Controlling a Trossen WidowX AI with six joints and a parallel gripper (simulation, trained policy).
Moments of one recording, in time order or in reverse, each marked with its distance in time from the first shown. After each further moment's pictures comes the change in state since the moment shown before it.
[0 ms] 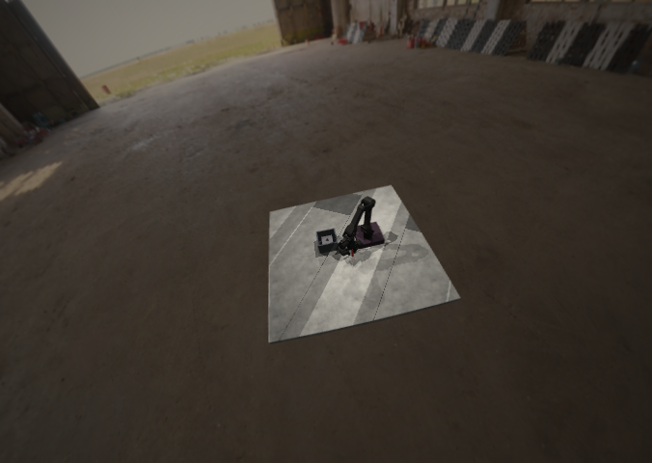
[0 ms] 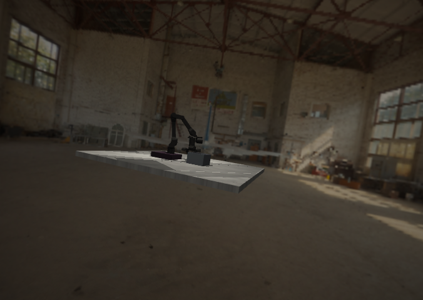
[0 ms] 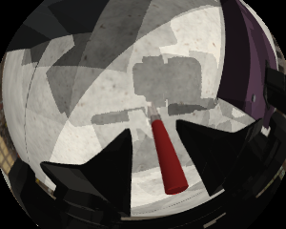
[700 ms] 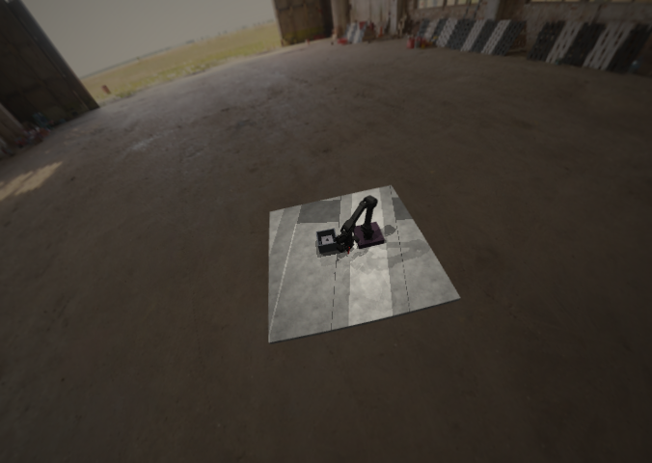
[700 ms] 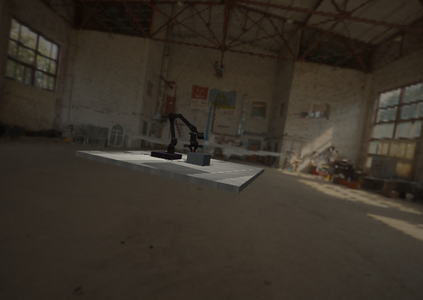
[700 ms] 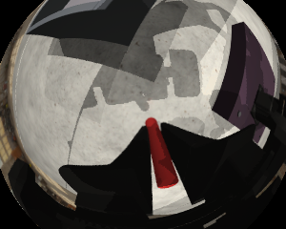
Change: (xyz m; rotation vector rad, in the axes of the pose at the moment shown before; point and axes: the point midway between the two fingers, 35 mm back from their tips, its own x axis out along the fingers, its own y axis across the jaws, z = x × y) arm -0.041 0.019 0.016 -0.133 -0.033 0.057
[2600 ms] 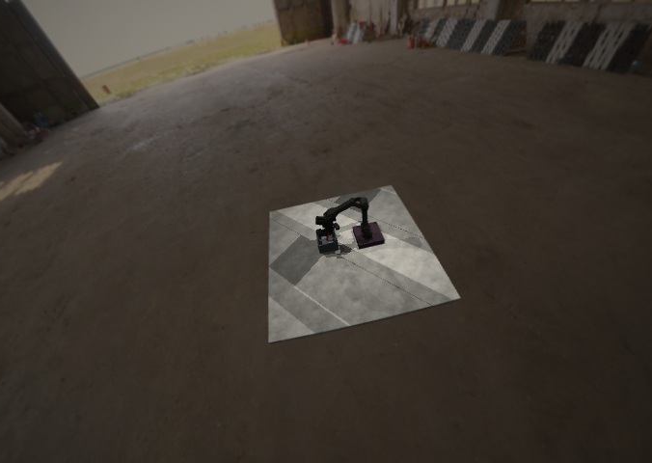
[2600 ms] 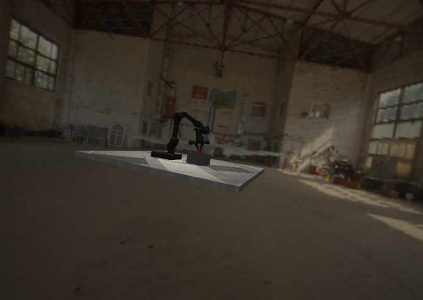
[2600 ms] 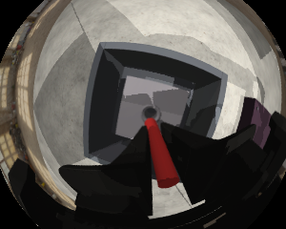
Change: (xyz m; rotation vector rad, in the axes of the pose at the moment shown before) arm -0.043 0.045 0.197 0.139 -0.201 0.056
